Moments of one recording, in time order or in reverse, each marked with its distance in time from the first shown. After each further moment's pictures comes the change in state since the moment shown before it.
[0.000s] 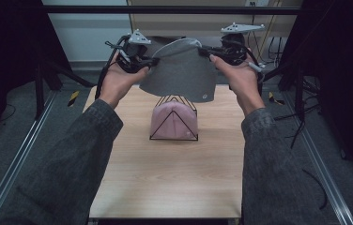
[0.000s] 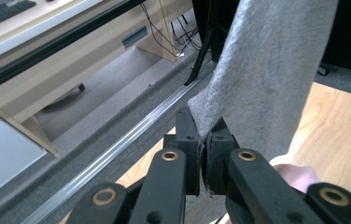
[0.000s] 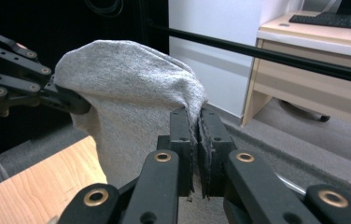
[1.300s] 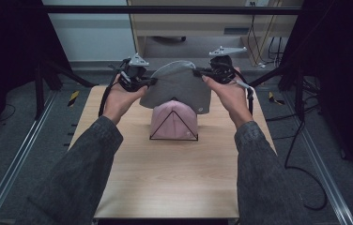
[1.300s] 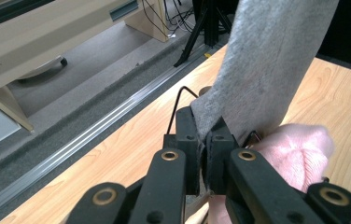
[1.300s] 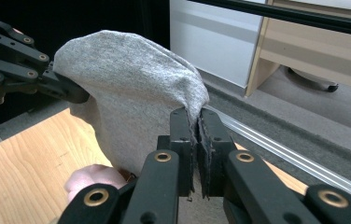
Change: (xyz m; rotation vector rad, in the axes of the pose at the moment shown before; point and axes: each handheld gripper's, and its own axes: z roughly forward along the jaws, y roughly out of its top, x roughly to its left) left arm -0.009 -0.061 0.027 0.045 -0.036 -0.073; right arm 0.008 -0.054 0.028 0.111 -0.005 0.003
